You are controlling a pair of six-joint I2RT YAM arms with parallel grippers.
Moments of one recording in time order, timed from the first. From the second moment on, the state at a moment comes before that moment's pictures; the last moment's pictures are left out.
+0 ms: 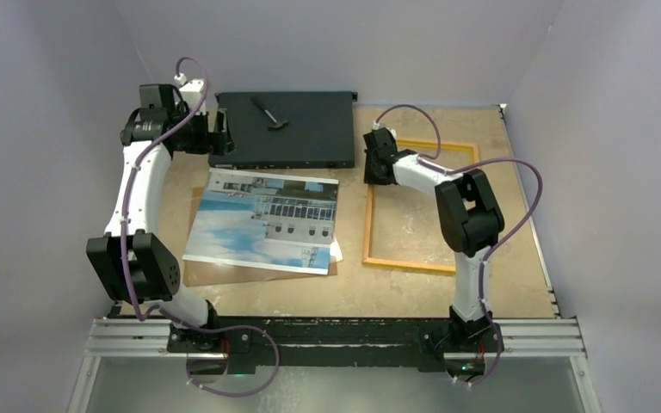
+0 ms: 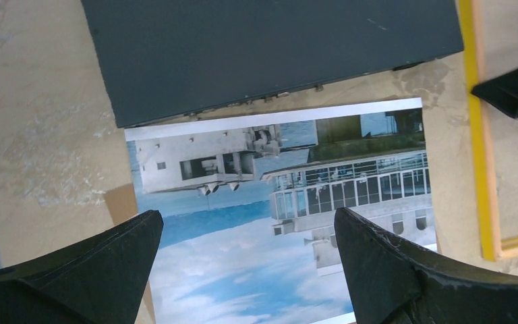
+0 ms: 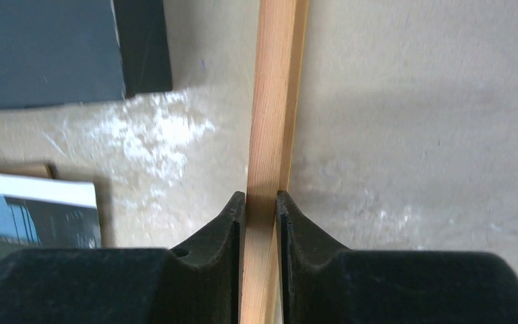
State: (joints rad) left arm 0.10 1.56 1.57 -0.78 0.39 0.09; right arm 0.44 2.07 1.46 -0.32 0.19 0.45
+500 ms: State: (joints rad) left arm 0.12 1.58 1.50 -0.77 0.36 0.14; right arm 0.50 1.91 1.24 -0.30 0.19 0.56
